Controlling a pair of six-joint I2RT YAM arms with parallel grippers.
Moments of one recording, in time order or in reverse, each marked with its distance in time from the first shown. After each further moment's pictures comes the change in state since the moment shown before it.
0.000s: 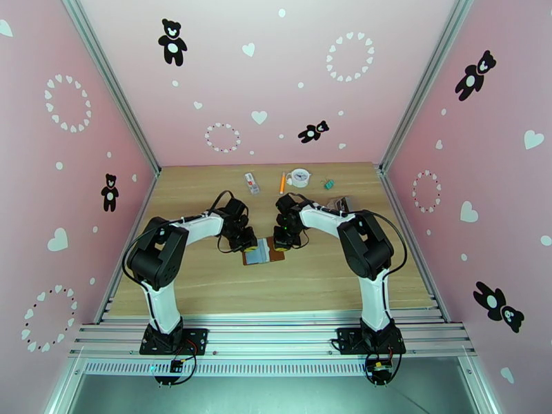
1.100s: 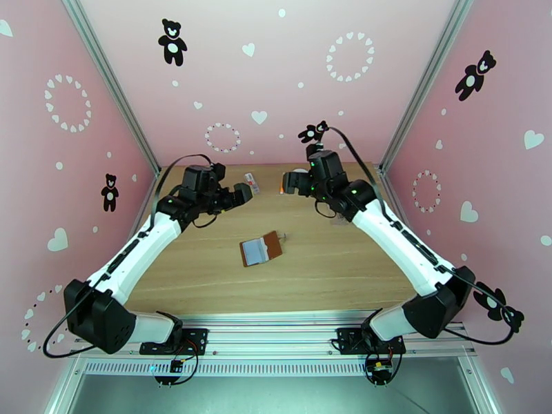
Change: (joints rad) left arm 0.096 -0.524 0.164 -0.016 -0.148 0.055; right arm -0.042 -0.575 0.162 0.076 0.633 -0.135
